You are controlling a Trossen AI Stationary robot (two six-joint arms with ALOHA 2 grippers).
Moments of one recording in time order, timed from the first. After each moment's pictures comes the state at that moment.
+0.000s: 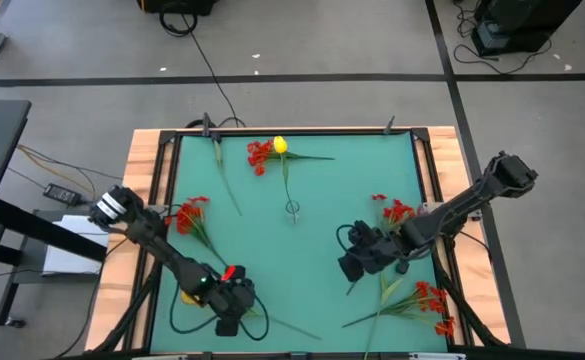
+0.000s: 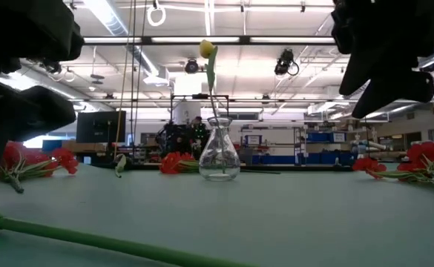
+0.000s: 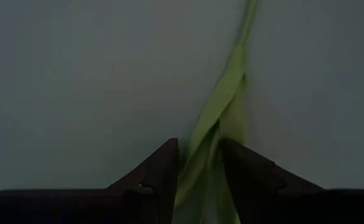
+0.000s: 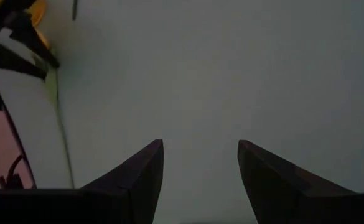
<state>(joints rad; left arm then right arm) -0.71 1.77 0.94 -0.28 -0.14 -0.65 0.49 1.38 0.81 -0.41 0.32 1.29</state>
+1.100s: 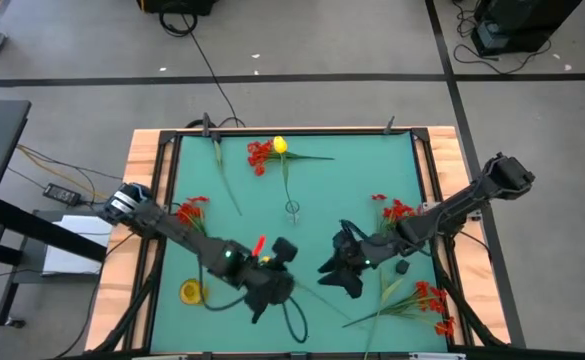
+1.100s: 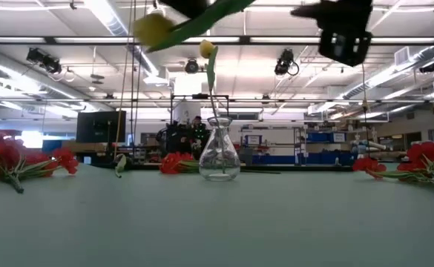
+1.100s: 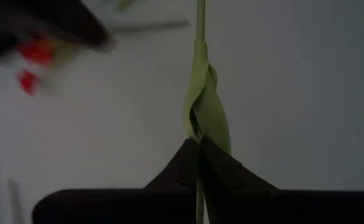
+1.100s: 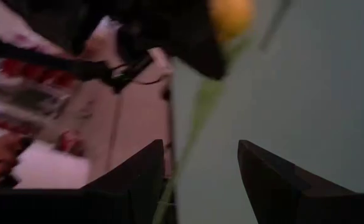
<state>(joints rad) -0.48 1.82 1.56 -0.71 -0.36 0.29 0.43 1.42 0.81 0.20 0.05 0.90</state>
